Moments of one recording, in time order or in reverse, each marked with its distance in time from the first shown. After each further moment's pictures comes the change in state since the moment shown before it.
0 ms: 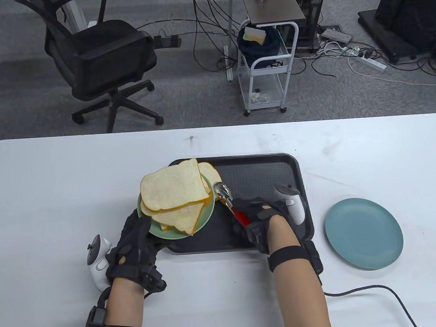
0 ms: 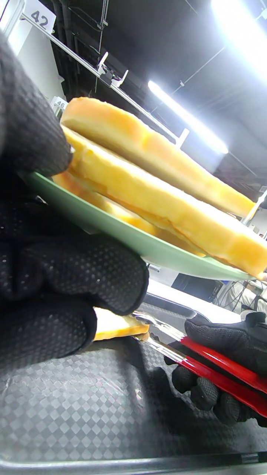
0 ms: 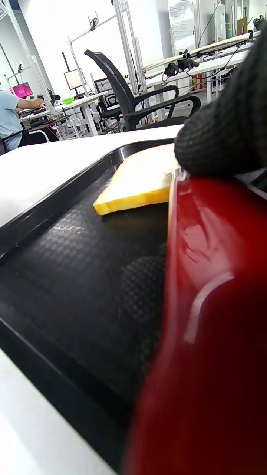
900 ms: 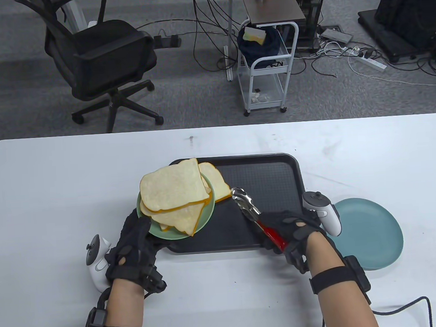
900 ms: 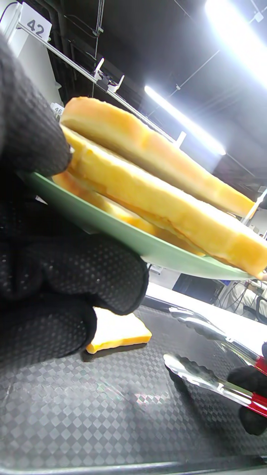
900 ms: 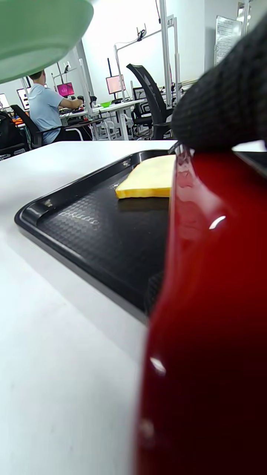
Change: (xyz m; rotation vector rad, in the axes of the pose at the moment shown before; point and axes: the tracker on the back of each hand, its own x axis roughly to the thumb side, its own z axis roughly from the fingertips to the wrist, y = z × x) left_hand 0.001 0.000 0.001 0.001 -0.020 -0.020; right_hand -0.019 -0.040 0.054 0.079 -0.079 0.127
